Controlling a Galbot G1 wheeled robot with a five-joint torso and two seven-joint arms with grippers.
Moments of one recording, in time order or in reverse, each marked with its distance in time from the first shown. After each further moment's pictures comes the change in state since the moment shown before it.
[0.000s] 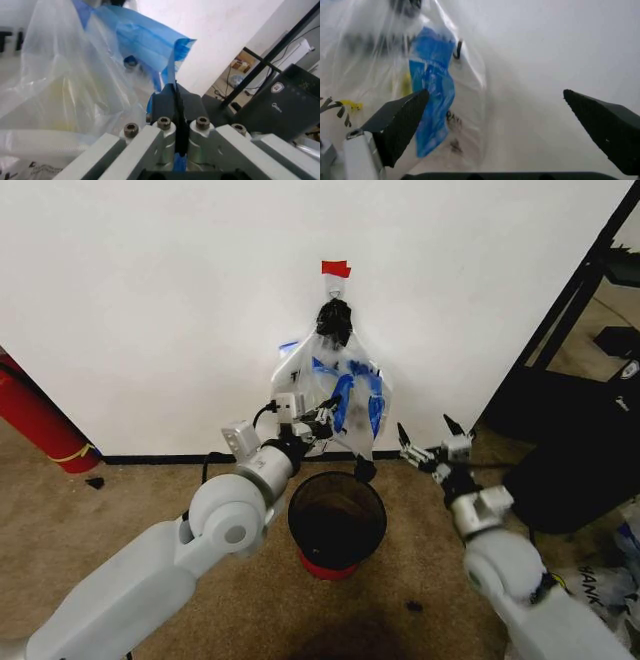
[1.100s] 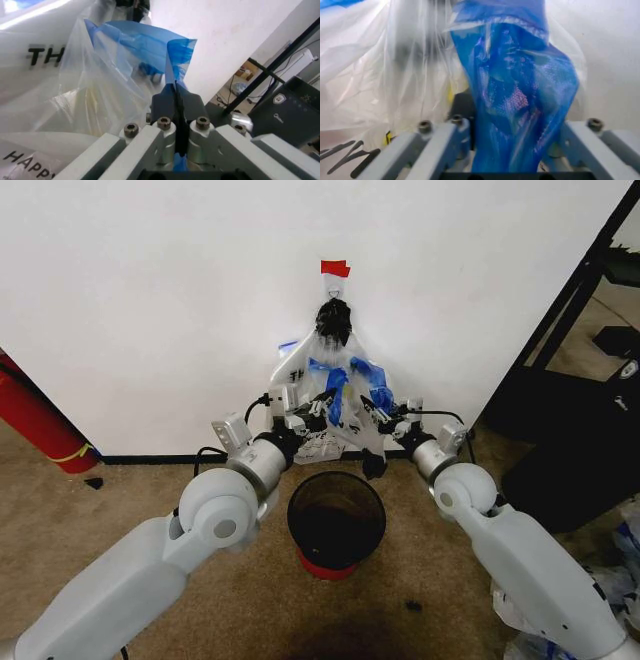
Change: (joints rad) left arm 0.041 0.037 -0.082 -0.038 -0.043 0.004 -0.006; right arm 0.277 0.022 -0.168 -0.172 0.300 -0.071 -0.134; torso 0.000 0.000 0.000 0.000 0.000
